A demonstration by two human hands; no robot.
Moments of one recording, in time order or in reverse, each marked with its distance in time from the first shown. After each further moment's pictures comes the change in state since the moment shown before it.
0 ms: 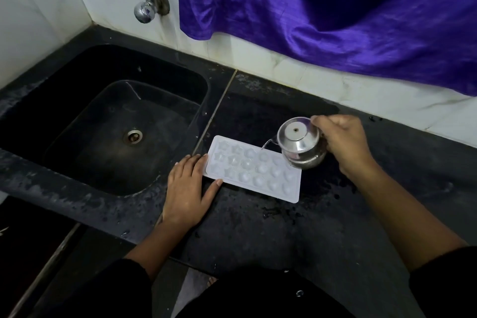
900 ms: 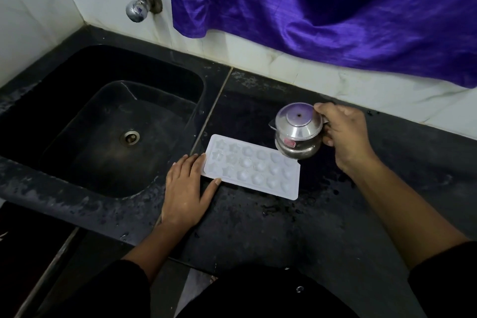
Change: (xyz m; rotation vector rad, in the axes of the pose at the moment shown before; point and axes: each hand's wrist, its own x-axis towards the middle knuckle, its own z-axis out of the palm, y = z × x) left_hand 0.000 0.003 -0.003 -0.010 -0.004 -0.003; right_hand 0.000 -0.010 0.003 0.239 0.048 0.127
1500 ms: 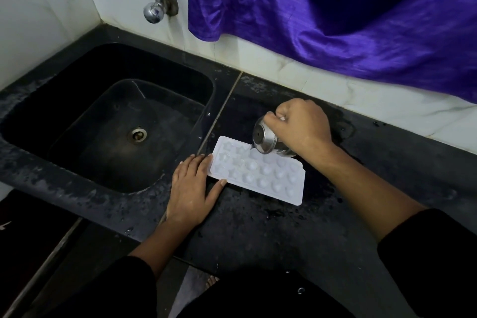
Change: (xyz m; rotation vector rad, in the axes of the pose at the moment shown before) left_hand -0.001 0.000 0.000 -0.014 0.010 -0.010; right_hand -0.006 -0.024 0.073 -0.968 -0.158 -0.547
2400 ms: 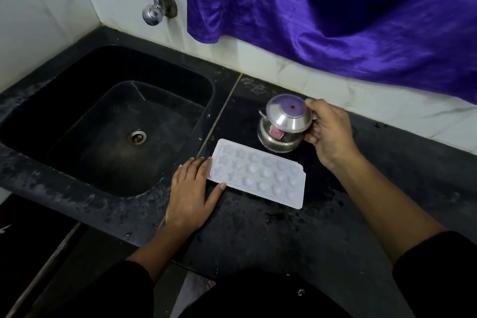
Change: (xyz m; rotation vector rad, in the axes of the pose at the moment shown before) left_hand 0.001 -0.002 0.002 0.012 -0.009 0.002; right_hand -0.005 0.034 -0.010 1.200 0.071 0.514
